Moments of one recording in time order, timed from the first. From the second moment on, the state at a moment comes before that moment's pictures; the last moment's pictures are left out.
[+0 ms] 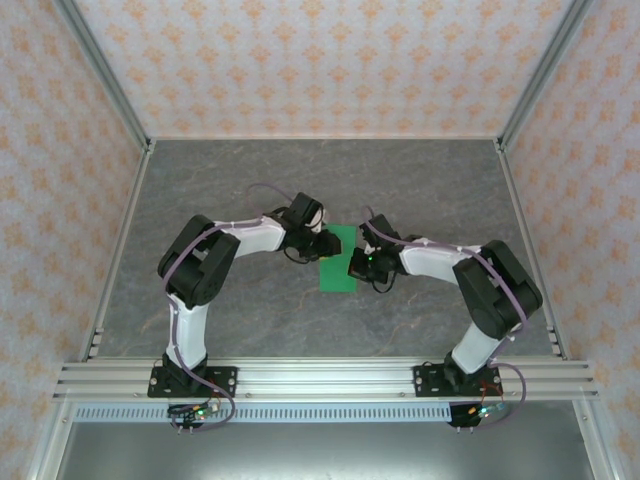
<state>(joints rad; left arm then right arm) -0.53 2.01 1.21 -0.22 0.45 -0.73 0.56 1.67 0.83 -0.29 -0.28 0.79</state>
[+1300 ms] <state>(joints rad) -0.45 2.19 1.49 -0.25 0.39 -0.78 0.56 1.69 0.85 -0.31 -0.28 0.74</state>
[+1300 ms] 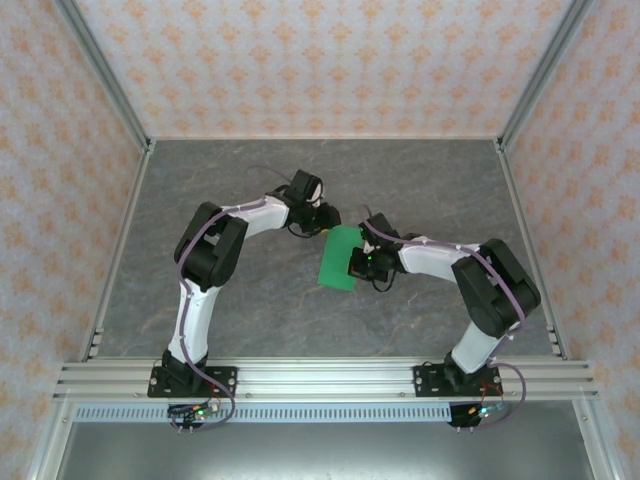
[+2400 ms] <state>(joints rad) -0.57 1.84 1.12 -0.14 0.40 -0.81 0.38 1.43 0.84 -0.43 -0.23 0.54</state>
